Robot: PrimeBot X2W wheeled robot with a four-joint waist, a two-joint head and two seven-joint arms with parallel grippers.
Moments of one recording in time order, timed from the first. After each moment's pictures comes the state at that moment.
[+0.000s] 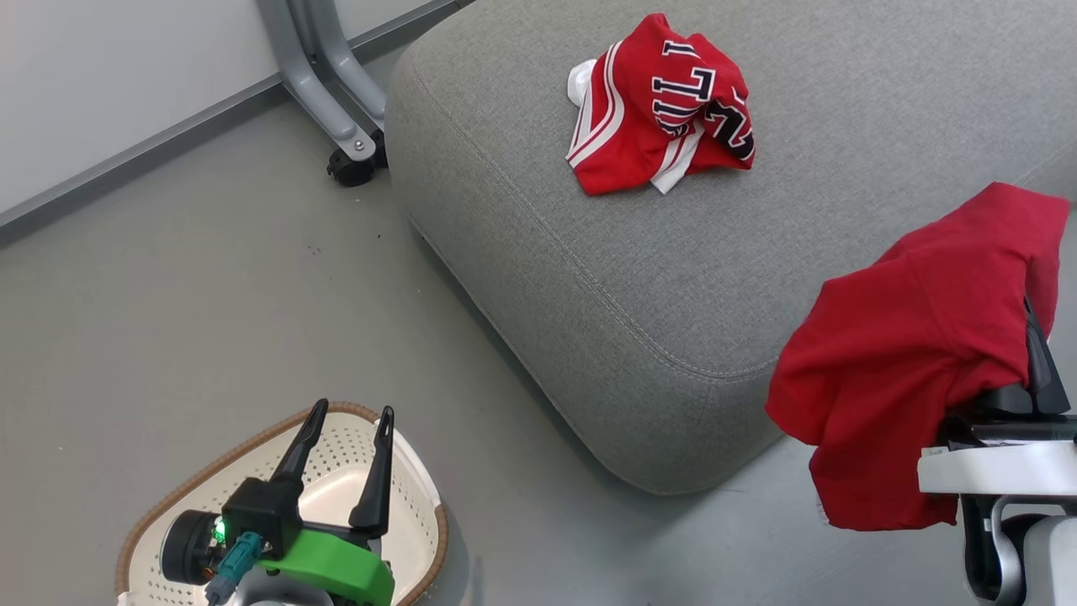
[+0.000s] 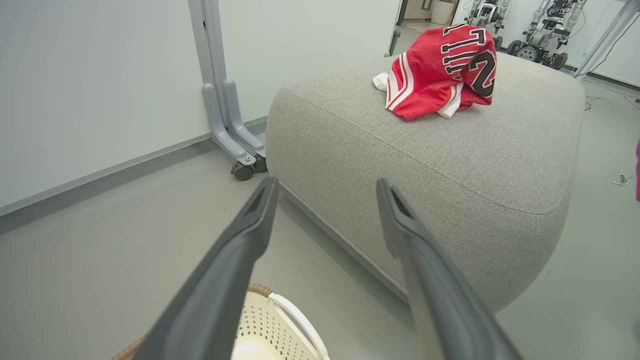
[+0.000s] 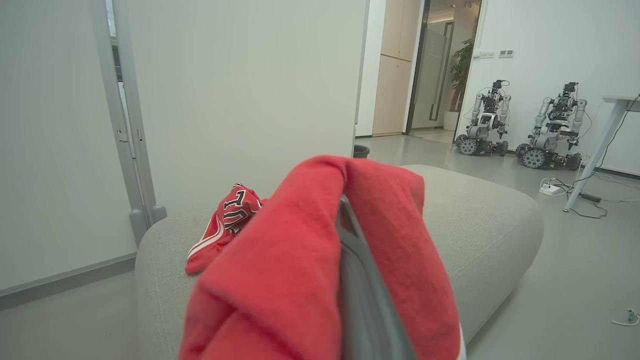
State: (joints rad) left arm -0.06 0.09 -0.18 0.27 -0.18 -0.13 -0.26; right arm -0.03 -0.05 -0.20 -0.09 0.08 0.13 -0.26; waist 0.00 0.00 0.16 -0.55
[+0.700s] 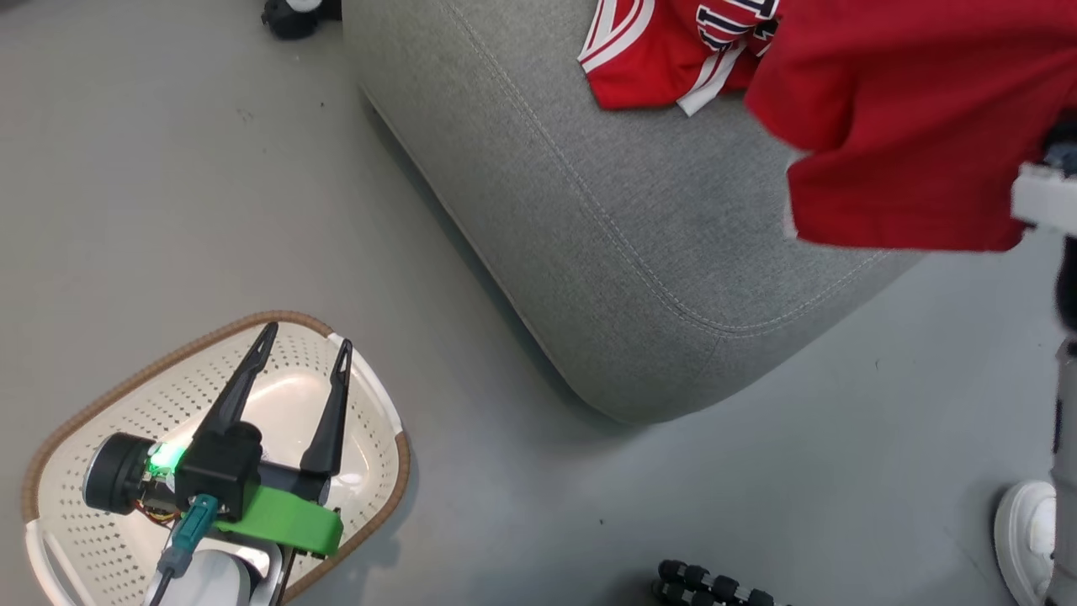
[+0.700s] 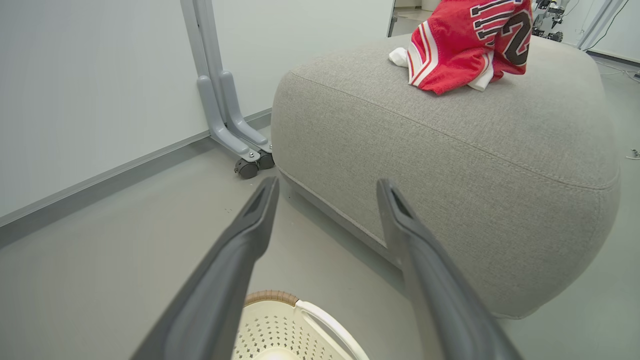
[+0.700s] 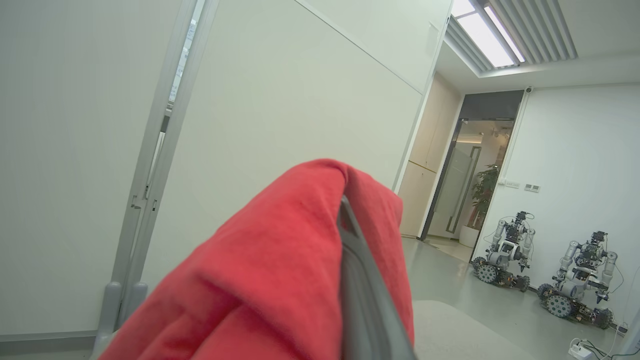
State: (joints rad) left arm -0.12 0.21 -0.18 0.13 -0.09 -0.13 -0.26; right arm -0.54 -0.19 -0.16 -0.09 0.08 0.13 -0.26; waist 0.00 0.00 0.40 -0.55
